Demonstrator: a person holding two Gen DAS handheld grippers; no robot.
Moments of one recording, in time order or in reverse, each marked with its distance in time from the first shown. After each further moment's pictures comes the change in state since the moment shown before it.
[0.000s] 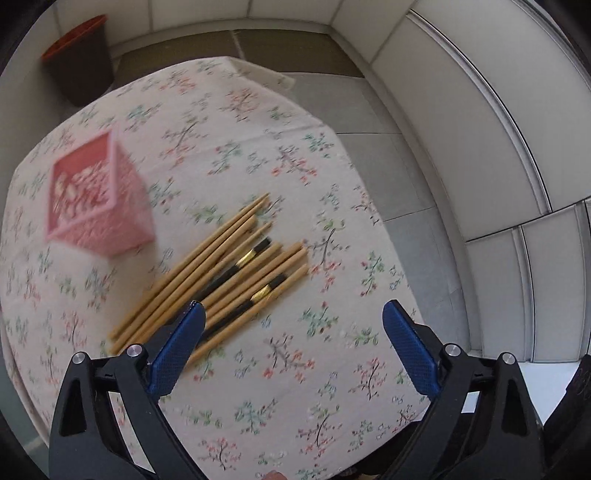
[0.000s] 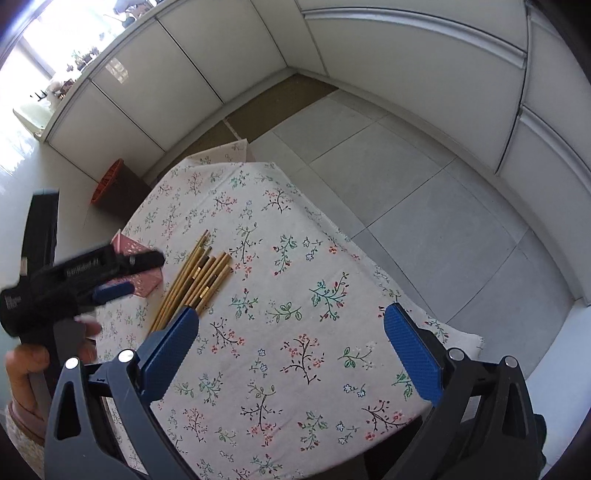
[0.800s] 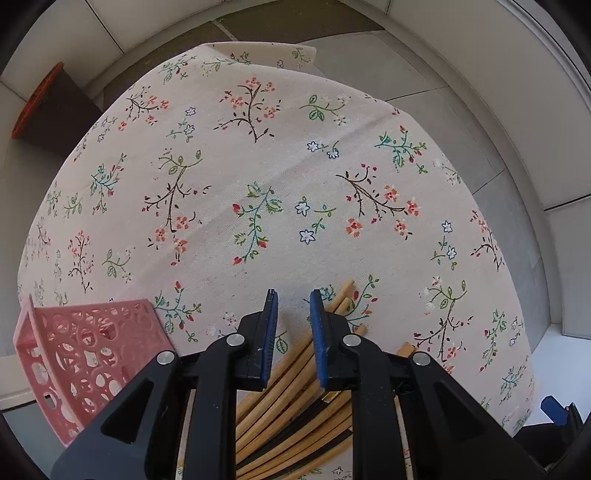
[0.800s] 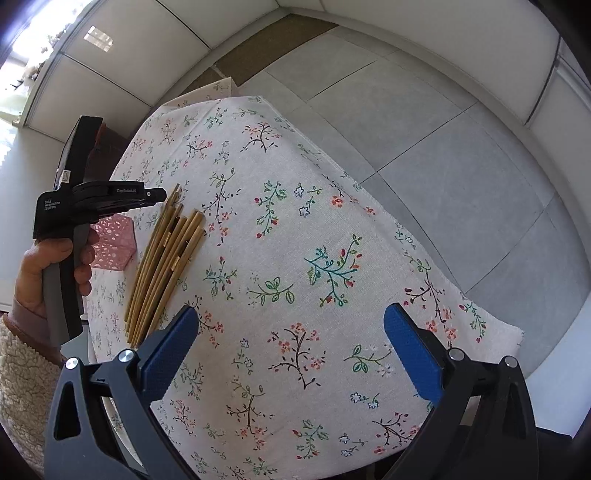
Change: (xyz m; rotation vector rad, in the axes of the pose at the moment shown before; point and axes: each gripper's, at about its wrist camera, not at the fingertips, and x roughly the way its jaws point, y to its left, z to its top) left arm 0.102 0.033 0.074 0.184 0.131 0.247; right arm 0.075 -0.013 0.004 0.030 0.222 0.023
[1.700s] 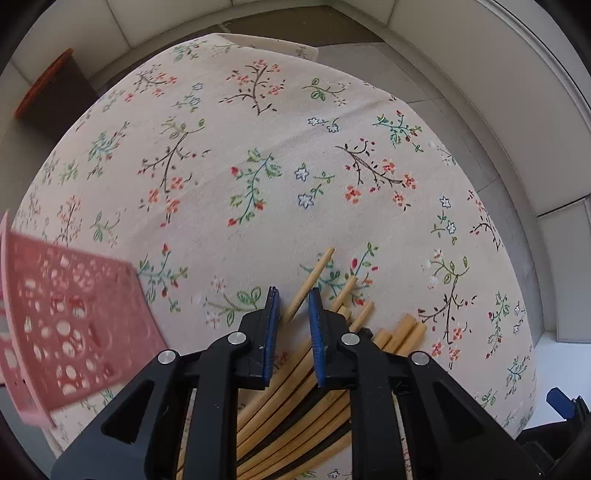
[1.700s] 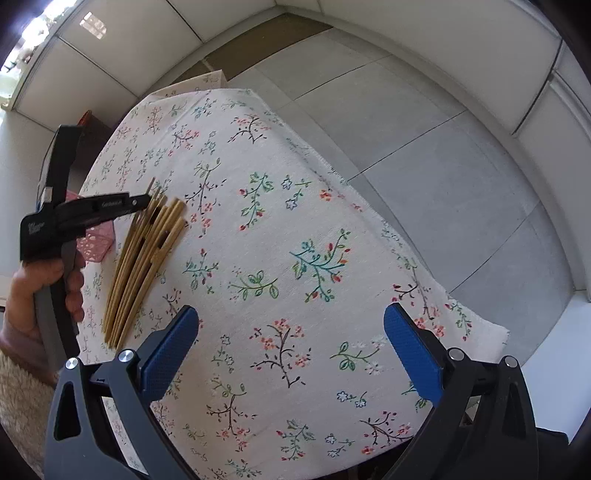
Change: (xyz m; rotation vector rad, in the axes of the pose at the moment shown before) left arm 0.023 0.006 -0.040 -0.060 -0.076 -0.043; right arm 0.005 0.004 -0.004 -0.025 -0.013 -0.110
